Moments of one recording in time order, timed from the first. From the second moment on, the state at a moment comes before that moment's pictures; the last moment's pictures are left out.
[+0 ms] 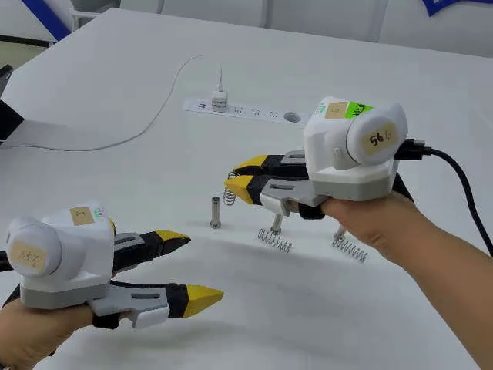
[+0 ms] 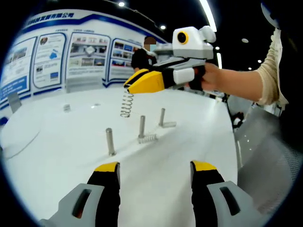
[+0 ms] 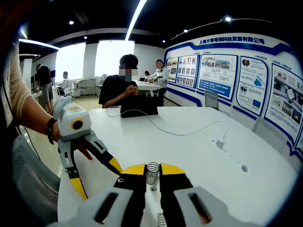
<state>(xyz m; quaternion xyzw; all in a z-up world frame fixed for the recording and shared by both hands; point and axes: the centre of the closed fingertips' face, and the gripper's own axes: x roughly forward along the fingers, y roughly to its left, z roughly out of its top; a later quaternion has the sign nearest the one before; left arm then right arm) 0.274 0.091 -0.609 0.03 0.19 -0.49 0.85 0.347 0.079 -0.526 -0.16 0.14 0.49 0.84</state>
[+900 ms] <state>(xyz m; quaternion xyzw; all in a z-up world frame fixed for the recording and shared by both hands) 0.281 0.102 -0.606 0.03 0.18 -0.46 0.87 0.368 0.095 -0.546 -0.18 0.17 0.49 0.84</state>
